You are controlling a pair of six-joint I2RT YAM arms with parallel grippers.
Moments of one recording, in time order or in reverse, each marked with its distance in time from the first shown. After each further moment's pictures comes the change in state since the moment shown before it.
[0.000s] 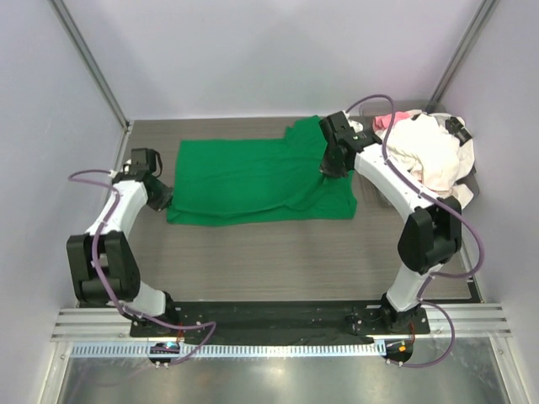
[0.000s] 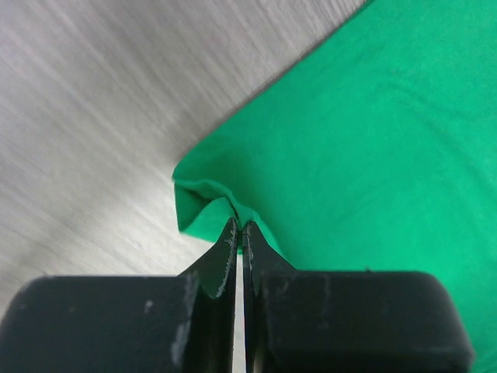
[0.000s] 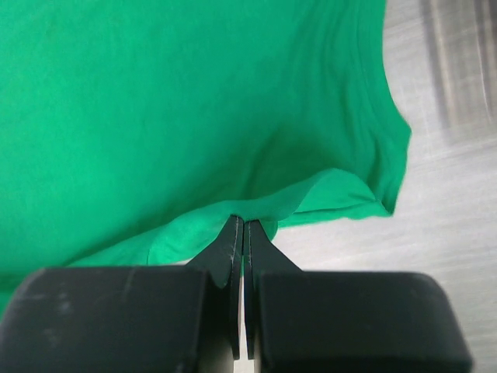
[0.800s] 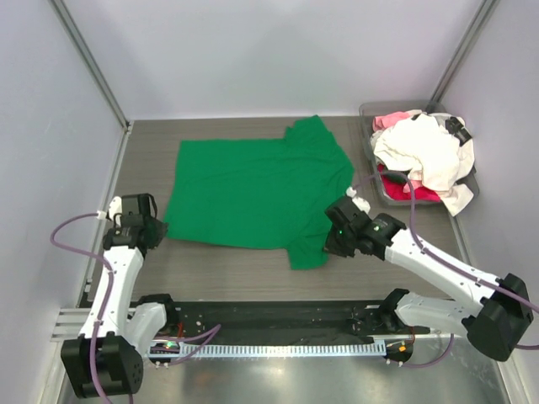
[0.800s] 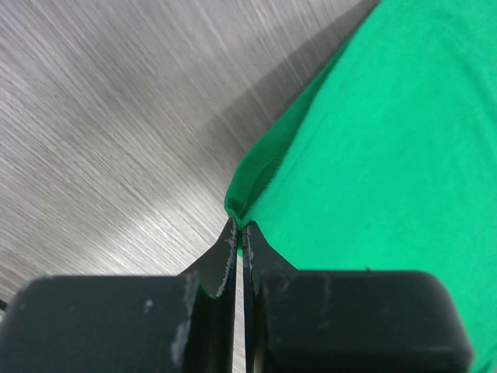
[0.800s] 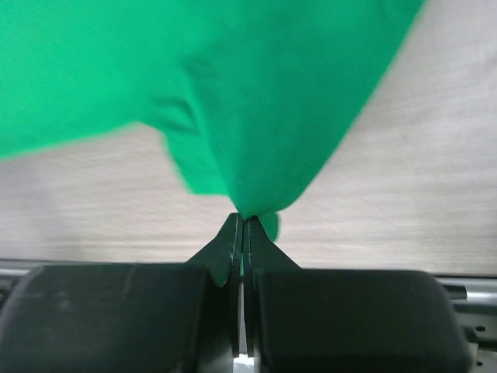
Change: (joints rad) left arm 0.000 -0.576 -0.389 -0.049 -0.043 -0.042; right arm 0.314 -0.660 -0.813 0.087 -0.116 0.329
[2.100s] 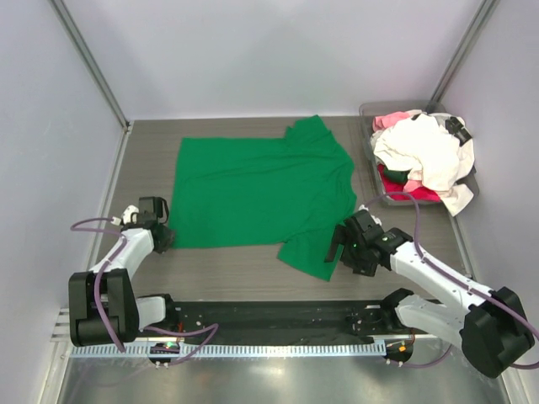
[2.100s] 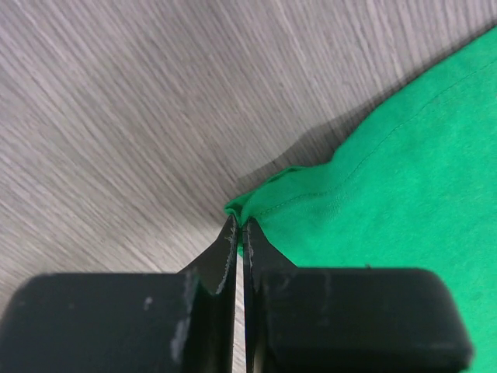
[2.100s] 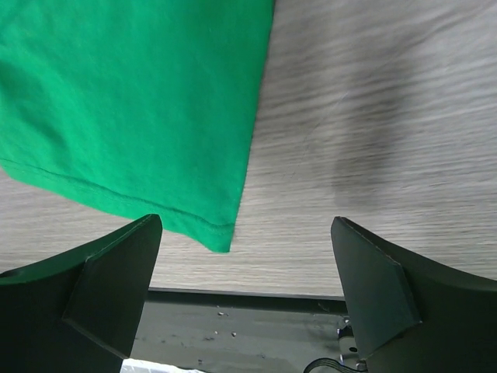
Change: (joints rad) left arm 0.000 0.342 -0.119 0.269 -0.055 -0.019; right arm -0.219 -0.045 -0.198 0.084 -0.116 -0.177
